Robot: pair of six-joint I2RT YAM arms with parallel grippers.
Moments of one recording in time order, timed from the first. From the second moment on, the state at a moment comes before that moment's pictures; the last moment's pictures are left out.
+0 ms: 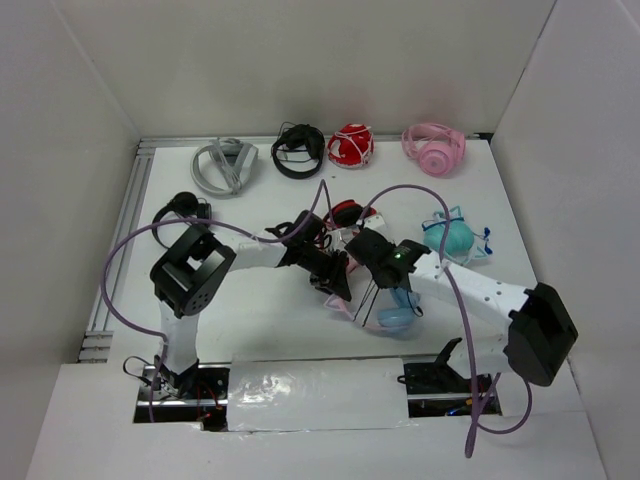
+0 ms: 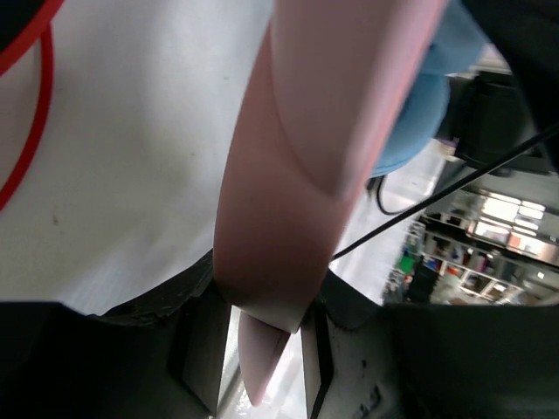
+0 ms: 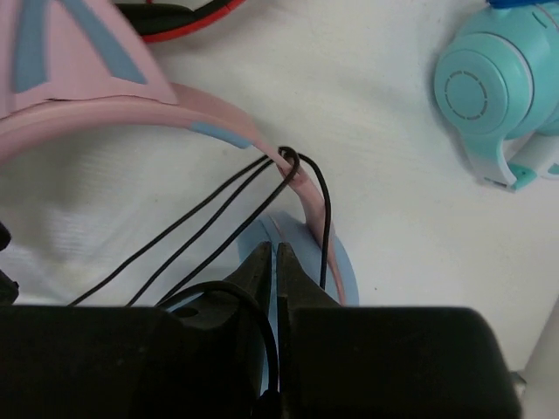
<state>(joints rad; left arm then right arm) -0.69 1.96 1.14 -0.13 0.89 -0.53 0.80 1.28 0.89 -0.77 0.56 0.34</state>
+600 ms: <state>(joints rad) -0.74 1.93 1.14 -0.20 0.73 -0.47 0.83 1.39 0.96 -0.86 0.63 0.39</state>
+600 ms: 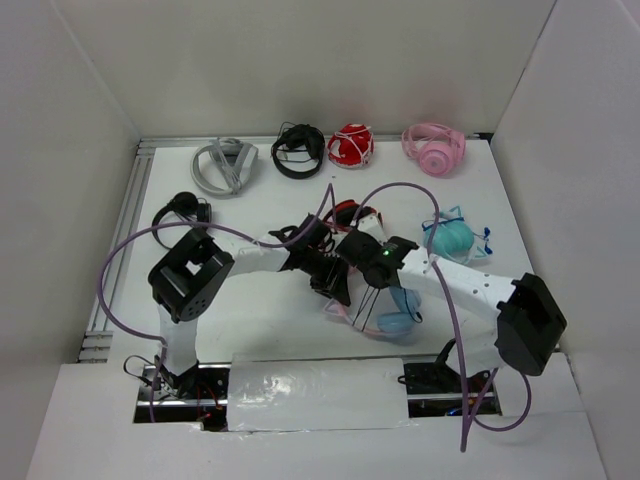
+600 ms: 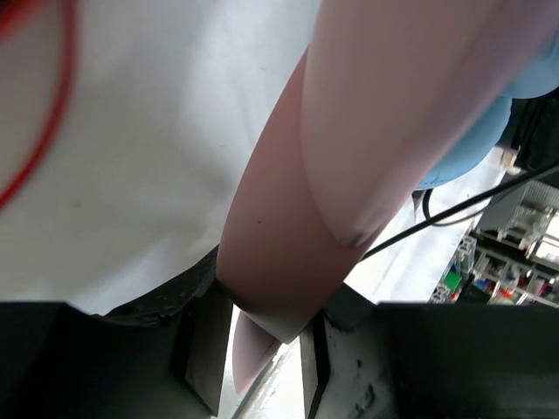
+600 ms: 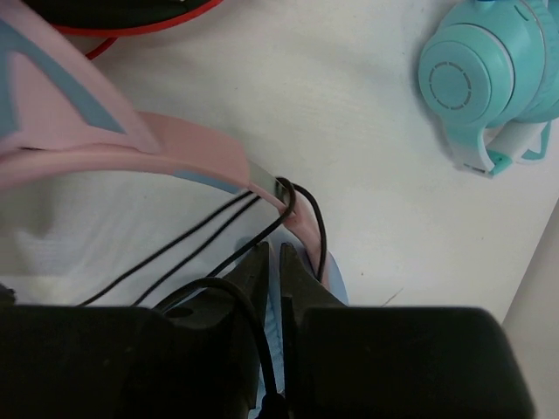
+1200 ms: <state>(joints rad) -0.84 1.96 1.35 -0.40 0.64 -0.42 0.86 1.32 0.98 -0.93 0.64 0.49</state>
